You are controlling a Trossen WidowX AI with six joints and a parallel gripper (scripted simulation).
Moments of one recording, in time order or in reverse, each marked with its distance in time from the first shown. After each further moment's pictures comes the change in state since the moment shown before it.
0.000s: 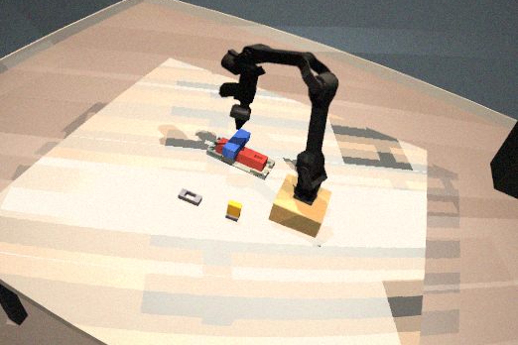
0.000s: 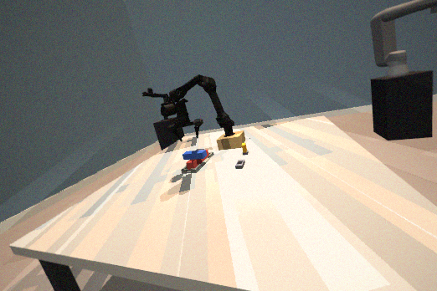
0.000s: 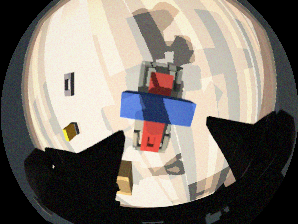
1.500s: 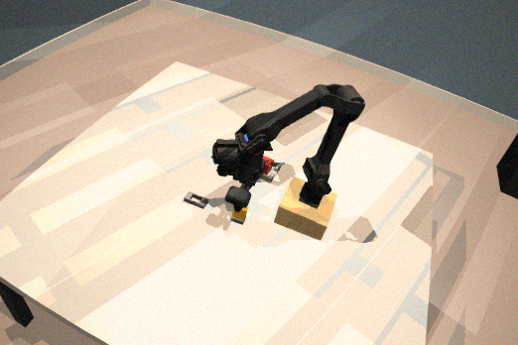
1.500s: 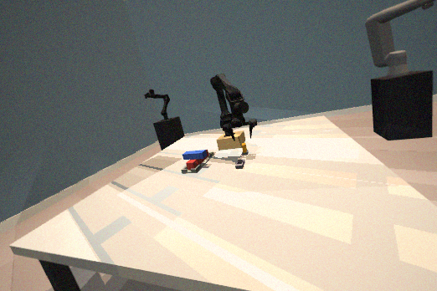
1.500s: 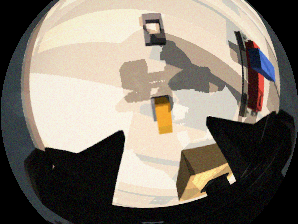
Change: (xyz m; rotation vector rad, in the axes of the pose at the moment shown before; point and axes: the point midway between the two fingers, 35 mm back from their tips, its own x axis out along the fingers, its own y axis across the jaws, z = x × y) arm 0.067 0.285 -0.043 0.158 0.003 0.020
